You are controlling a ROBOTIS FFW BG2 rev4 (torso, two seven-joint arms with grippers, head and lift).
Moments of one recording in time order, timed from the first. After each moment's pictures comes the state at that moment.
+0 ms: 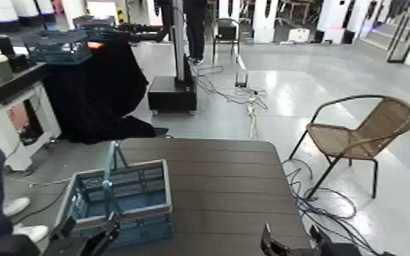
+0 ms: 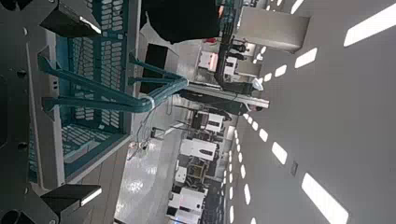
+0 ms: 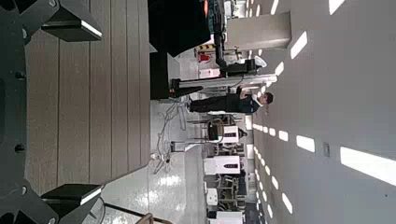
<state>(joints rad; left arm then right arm) 0.38 0.13 0.07 -1.90 0.40 0.00 -0.13 0.43 -0.14 0.21 -1.96 -0.10 0.01 -0.23</state>
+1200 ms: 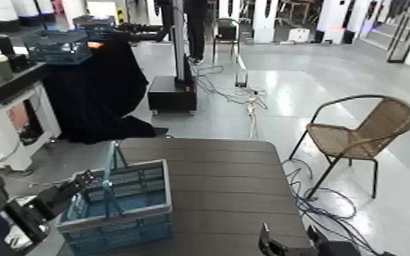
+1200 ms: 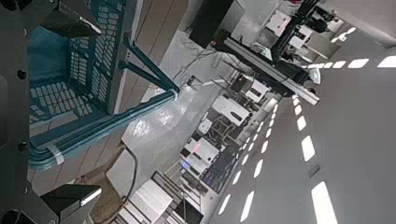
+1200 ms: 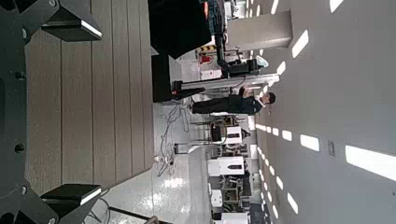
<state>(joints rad) 0.04 0.45 0.16 -1.66 1.07 0.45 -0.28 0.42 -0.14 0.21 -1.94 -0.13 0.01 -0.23</state>
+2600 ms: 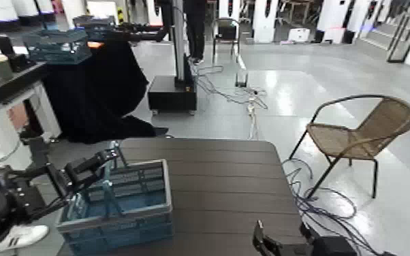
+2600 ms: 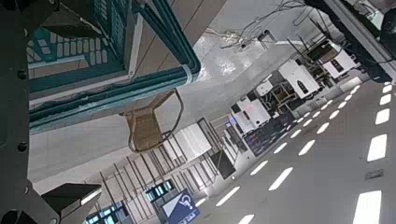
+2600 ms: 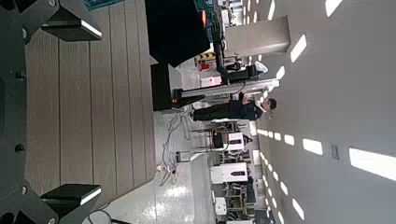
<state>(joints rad) -0.52 0.58 -0.28 -1.02 1.37 0.66 -0.52 0.38 -0.15 0.24 -1.92 -0.17 0.01 -0.22</state>
